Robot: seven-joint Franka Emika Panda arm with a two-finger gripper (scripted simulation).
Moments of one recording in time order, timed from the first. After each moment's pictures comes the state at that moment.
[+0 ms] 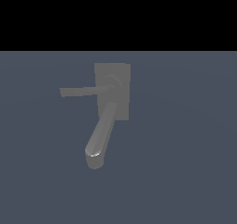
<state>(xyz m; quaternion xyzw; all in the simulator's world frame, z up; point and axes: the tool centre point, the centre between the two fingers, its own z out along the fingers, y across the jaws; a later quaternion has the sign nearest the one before) -0.246 -0.011 0.494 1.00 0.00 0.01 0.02</state>
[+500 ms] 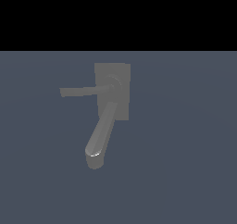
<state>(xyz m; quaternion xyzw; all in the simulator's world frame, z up) -0.244 -0.006 0.487 1.00 0.02 0.00 0.03</state>
